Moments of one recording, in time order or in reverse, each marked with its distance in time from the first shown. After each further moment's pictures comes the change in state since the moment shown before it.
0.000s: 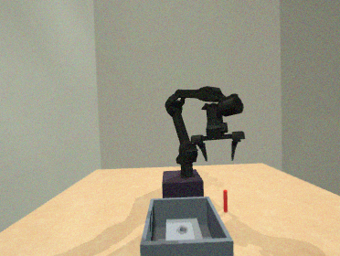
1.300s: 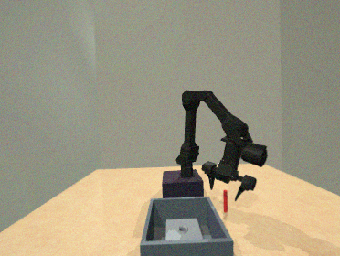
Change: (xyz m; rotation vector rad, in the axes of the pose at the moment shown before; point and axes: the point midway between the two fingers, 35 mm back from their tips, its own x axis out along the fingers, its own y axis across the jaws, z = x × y) arm 0.134 0.008 -0.029 0.224 0.128 -0.319
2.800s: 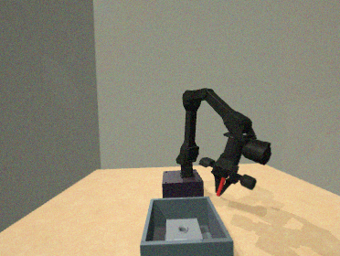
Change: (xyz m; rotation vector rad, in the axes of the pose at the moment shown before) arm -0.022 -0.003 0.043 0.035 -0.136 -0.075
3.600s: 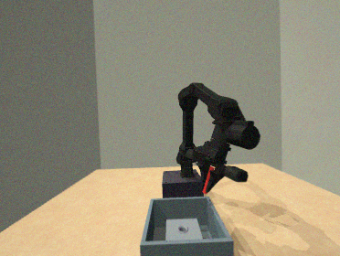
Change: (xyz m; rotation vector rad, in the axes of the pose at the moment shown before) arm -0.033 -0.016 0.109 0.245 -0.072 0.046
